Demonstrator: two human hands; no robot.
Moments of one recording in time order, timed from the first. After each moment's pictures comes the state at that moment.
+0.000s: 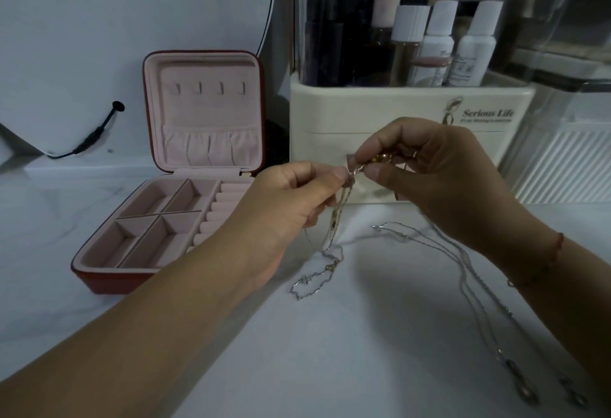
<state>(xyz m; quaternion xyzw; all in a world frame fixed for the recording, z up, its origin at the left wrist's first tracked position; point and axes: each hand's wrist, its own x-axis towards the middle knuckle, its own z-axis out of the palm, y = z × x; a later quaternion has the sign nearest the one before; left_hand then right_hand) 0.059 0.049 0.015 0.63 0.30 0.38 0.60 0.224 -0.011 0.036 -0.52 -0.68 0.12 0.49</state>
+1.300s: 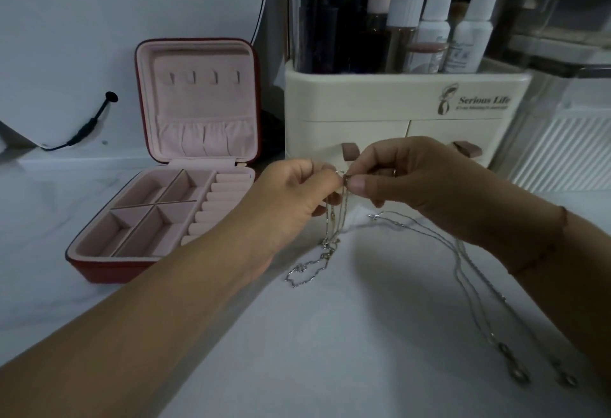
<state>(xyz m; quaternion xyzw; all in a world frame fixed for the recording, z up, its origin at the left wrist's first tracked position) 0.062 0.042 0.014 0.68 0.35 0.35 0.55 0.224 -0.011 0.034 -0.56 -0.63 0.34 0.42</state>
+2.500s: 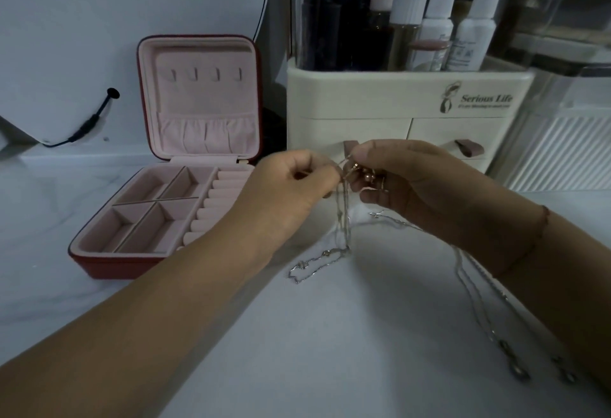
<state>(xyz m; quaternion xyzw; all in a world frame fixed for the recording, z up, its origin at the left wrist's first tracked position) 0.062 0.049 0.010 0.71 0.34 0.39 0.48 0.223 0.000 0.022 -0.48 -0.53 0.48 0.50</state>
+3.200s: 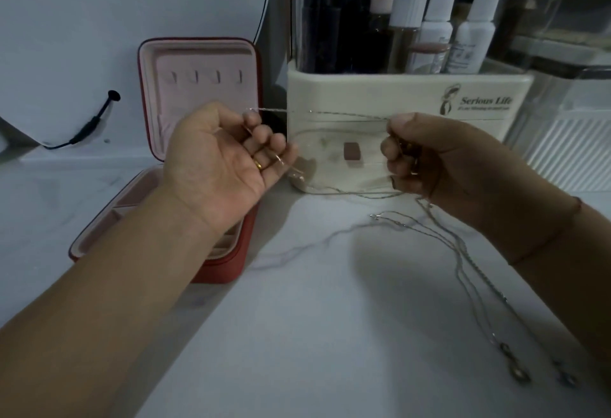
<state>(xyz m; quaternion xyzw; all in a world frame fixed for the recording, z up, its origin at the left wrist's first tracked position) 0.034 0.079 0.037 0.34 0.21 0.47 0.79 0.238 -0.004 0.039 -0.49 -0.46 0.45 0.59</state>
